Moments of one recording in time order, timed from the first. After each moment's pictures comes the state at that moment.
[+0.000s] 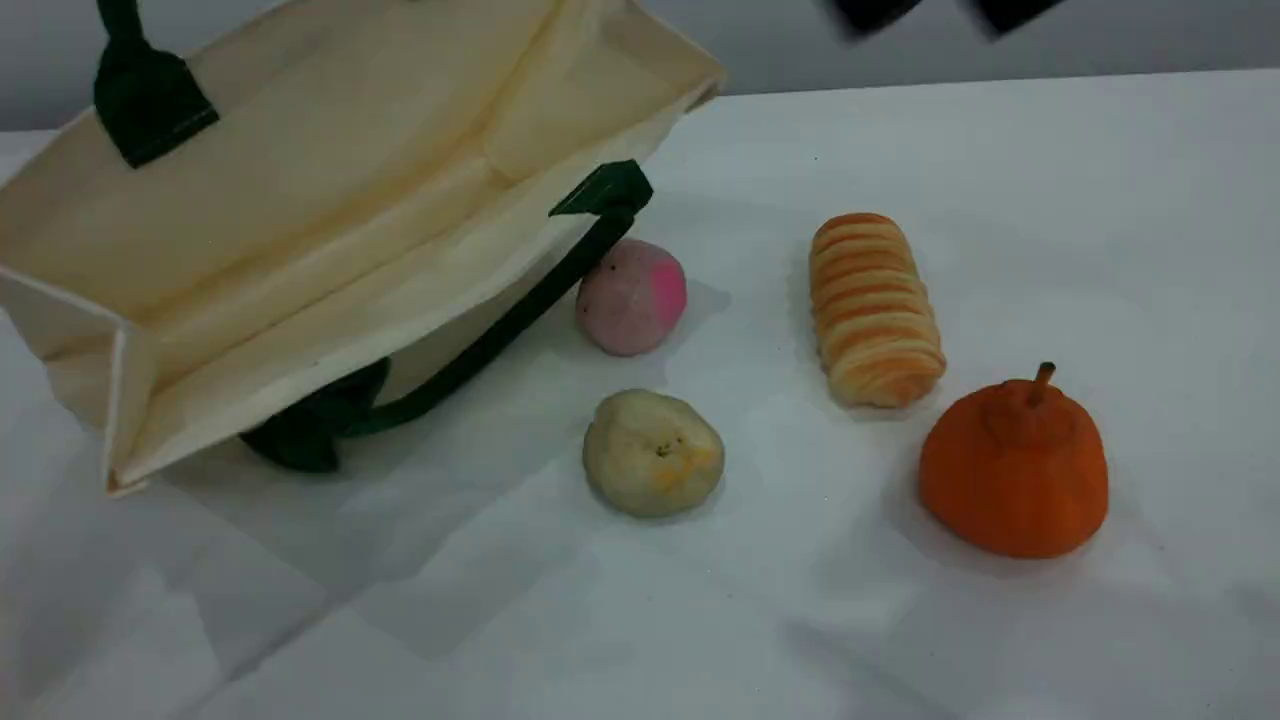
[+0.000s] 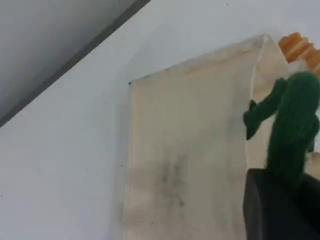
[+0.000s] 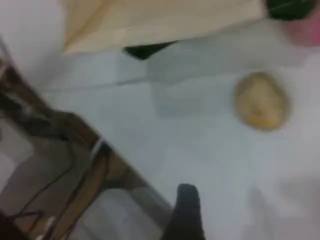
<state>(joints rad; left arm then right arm) -0.20 1.69 -1.86 -0.28 1.22 0.57 0.54 1.36 -0.98 0.61 0.83 -0.46</state>
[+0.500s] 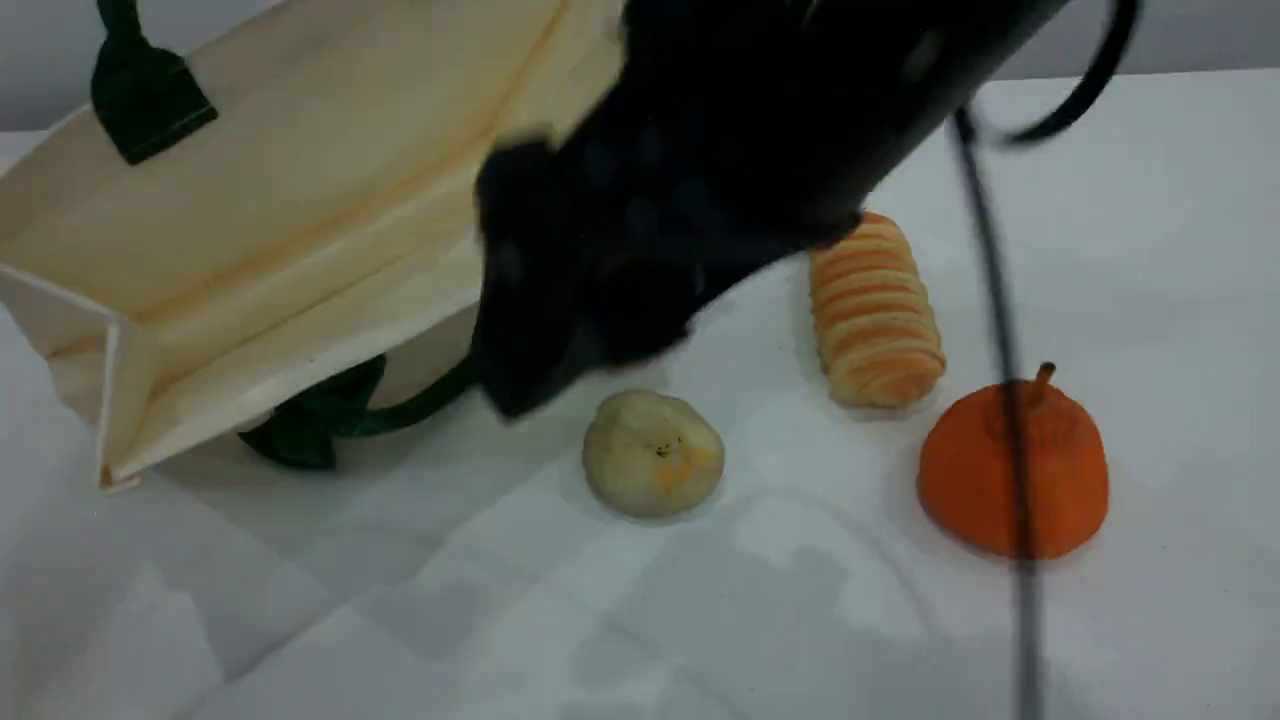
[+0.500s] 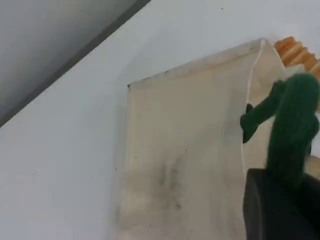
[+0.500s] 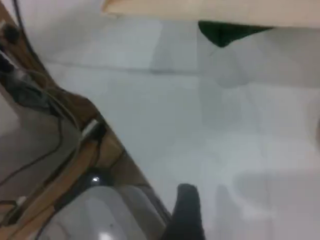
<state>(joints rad) -0.20 1.69 -1.87 -0.29 1.22 0.57 0.84 1.65 -0.94 0.64 0.46 -0.53</state>
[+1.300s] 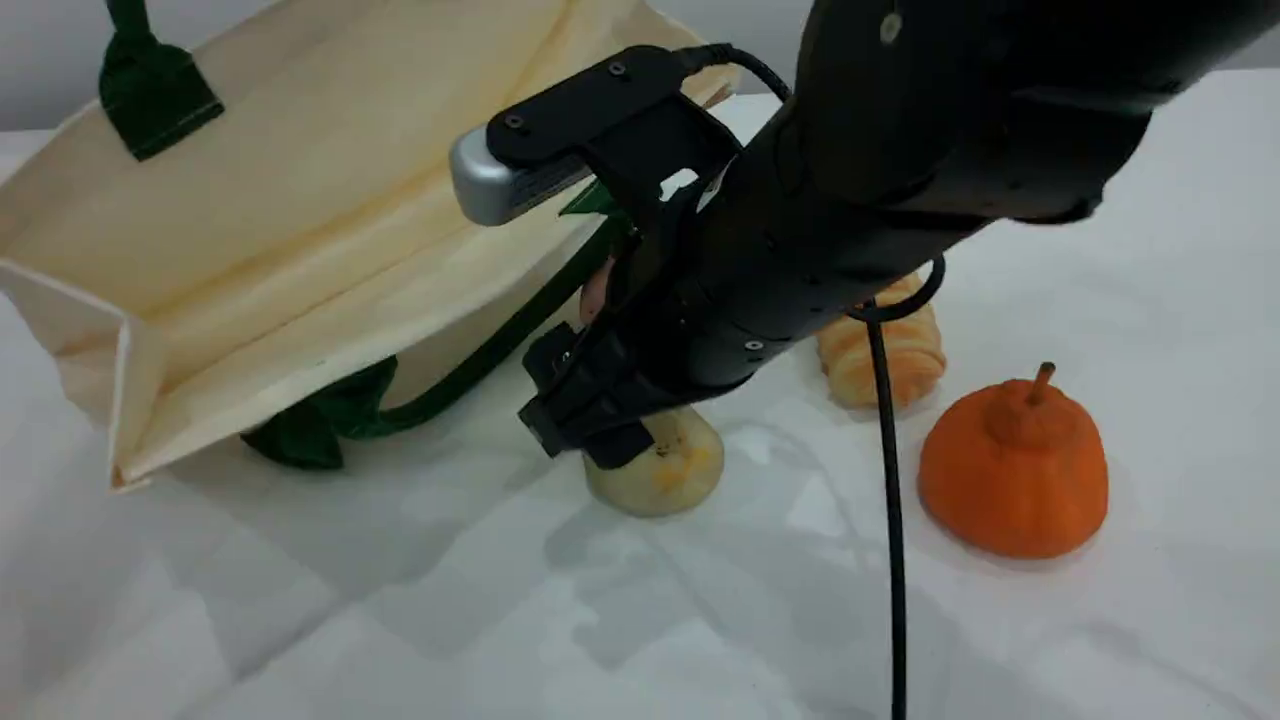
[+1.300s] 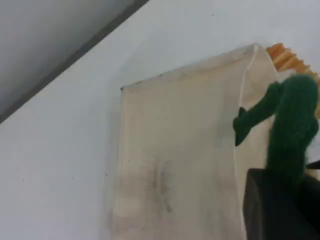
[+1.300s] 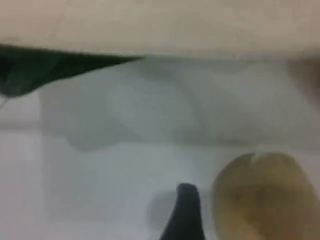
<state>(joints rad) -0.20 1.69 -1.87 -0.32 1.22 0.57 0.84 1.99 -0.95 0.65 -0.07 -0.61</state>
